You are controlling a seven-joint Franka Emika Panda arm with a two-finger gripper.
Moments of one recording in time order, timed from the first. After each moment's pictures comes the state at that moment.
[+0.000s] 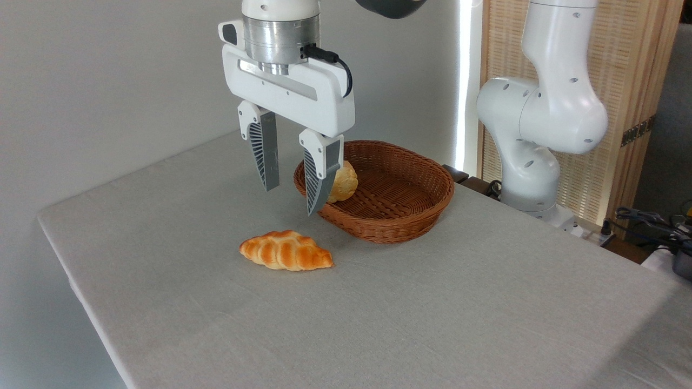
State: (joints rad) arm -0.01 -0.20 -0.03 -1.93 -0.11 1.83 0.62
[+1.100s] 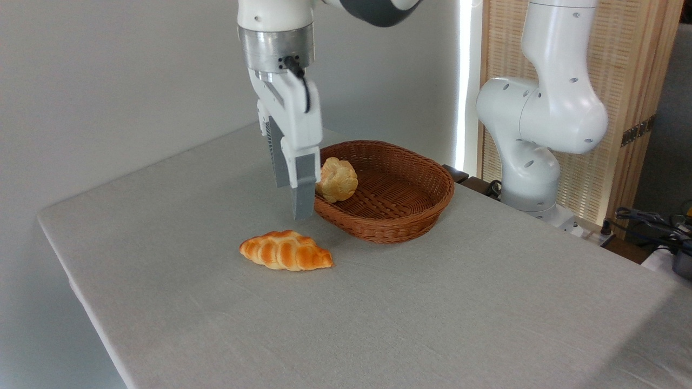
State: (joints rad) arm -0.02 -0.20 -0.06 -1.96 -0.11 1.83 1.09
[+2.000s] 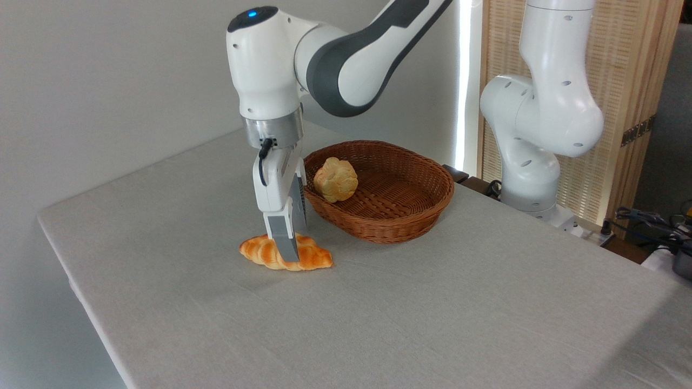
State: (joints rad) arm -0.19 -0.12 -0.07 -2.22 -0.04 2.13 1.31
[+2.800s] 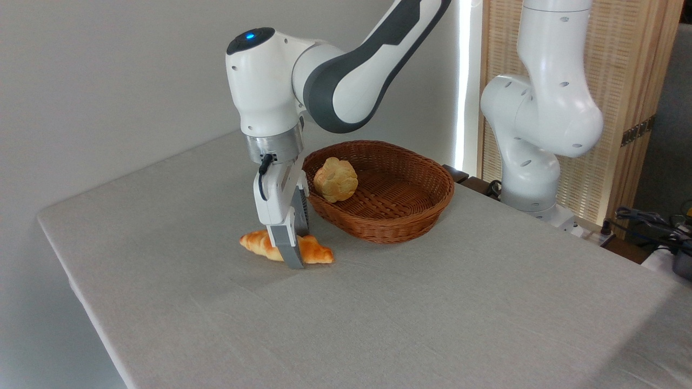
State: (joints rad) arm -0.21 -0.09 -0.07 -2.24 -0.04 2.15 1.31
